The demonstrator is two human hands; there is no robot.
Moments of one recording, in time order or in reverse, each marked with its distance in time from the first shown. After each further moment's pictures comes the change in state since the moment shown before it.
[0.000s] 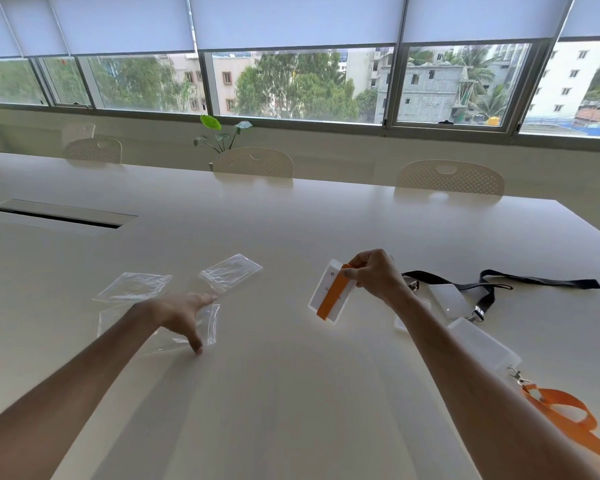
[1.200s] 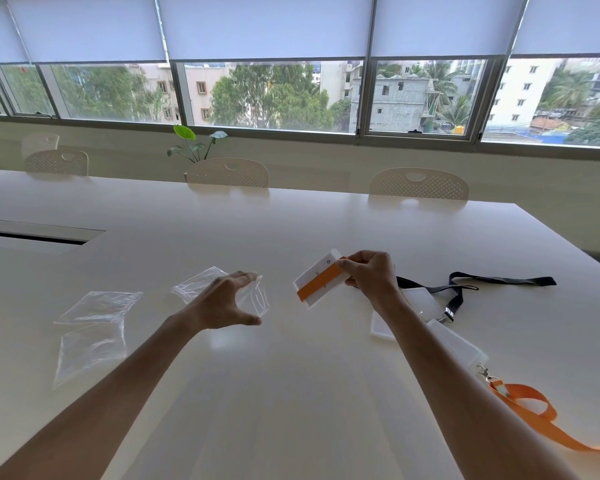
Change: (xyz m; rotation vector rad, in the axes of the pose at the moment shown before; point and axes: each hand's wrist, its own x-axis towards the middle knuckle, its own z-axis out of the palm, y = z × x) left_hand 0.026 0.098 -0.016 -0.301 0.523 0.408; right_hand -0.009 0.002 -0.024 0.359 0.266 0.125
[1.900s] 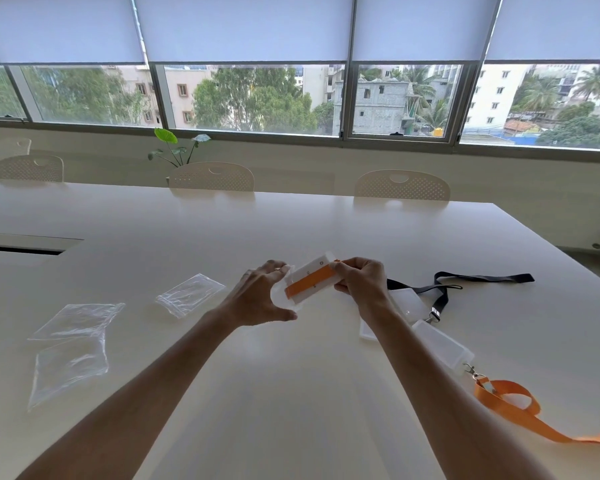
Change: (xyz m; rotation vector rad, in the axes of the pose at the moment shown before) left_hand 0.042 0.063 0.019 0.006 0.051 0.172; right_hand -0.011 -0.001 0.000 0.240 0.045 0.091
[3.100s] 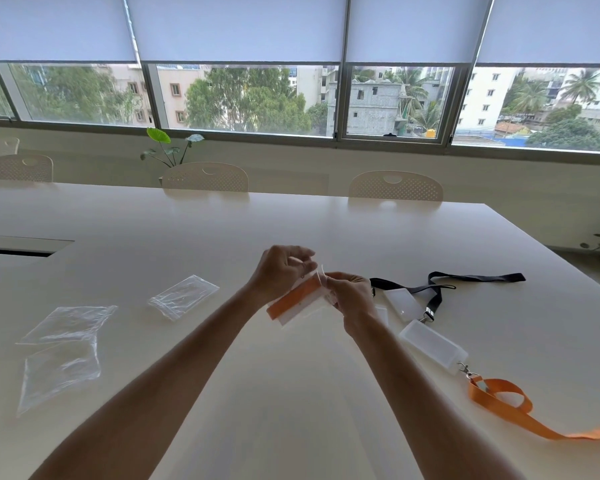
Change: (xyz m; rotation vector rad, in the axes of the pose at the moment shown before) left_hand 0.041 0.048 -0.008 -0.494 0.184 -0.190; right_hand -0.023 0.008 0.007 0.259 -0.119 0.109
